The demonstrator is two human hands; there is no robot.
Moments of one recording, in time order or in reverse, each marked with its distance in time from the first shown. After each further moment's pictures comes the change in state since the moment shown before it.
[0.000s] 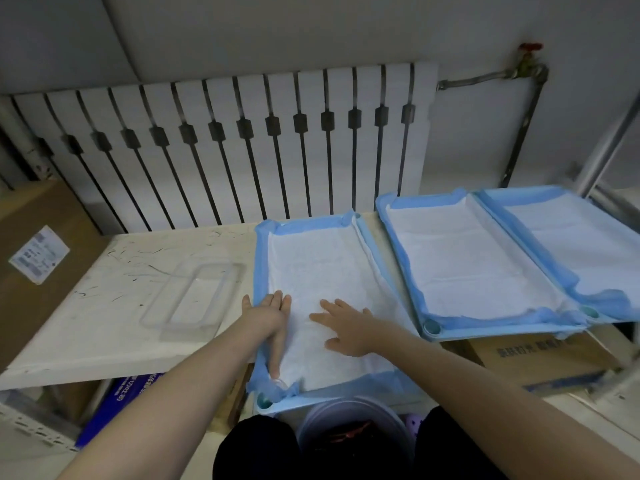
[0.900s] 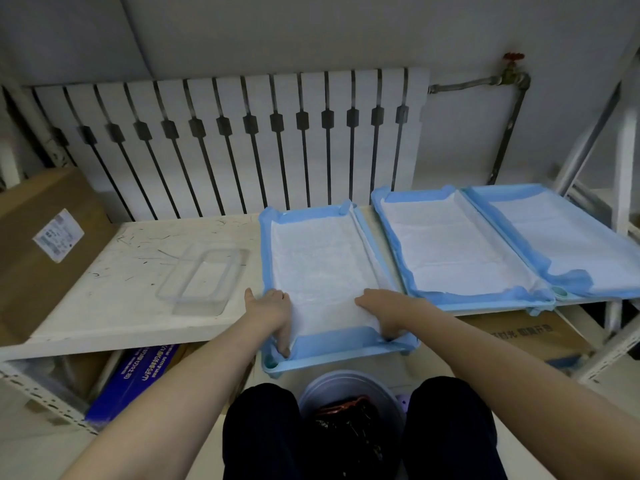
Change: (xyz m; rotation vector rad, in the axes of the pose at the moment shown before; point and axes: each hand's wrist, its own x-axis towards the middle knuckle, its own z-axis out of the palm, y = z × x) left_hand -0.041 0.017 0.036 -0.066 0.268 -0.008; right_hand -0.063 0.018 -0.012 -0.186 -0.138 0.198
